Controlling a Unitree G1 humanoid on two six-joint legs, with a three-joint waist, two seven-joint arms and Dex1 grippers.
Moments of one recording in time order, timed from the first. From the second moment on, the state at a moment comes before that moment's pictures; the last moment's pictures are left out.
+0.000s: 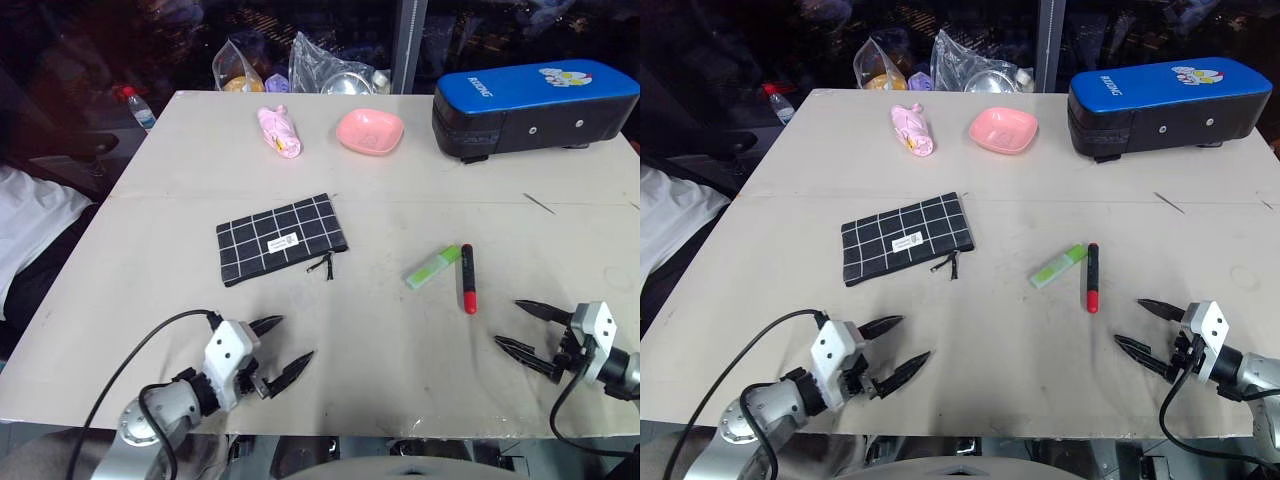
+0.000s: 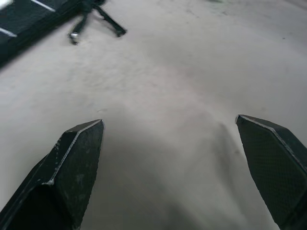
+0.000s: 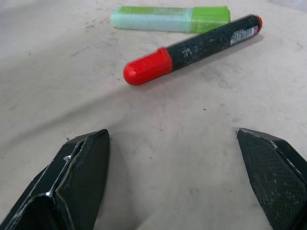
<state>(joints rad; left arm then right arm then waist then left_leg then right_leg) 0.45 0.58 0.10 -0.43 -0.35 0.12 -0.79 0.21 -0.67 -0.25 0.10 0.45 -0.12 1.16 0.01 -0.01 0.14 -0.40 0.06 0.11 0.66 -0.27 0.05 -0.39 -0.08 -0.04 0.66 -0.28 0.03</state>
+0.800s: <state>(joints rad) -0.05 0.95 0.33 0.42 -0.27 -0.32 -1.19 0.16 -0.59 -0.16 -0.33 0.59 0.13 1.04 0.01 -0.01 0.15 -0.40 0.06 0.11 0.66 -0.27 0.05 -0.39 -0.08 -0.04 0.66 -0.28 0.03</state>
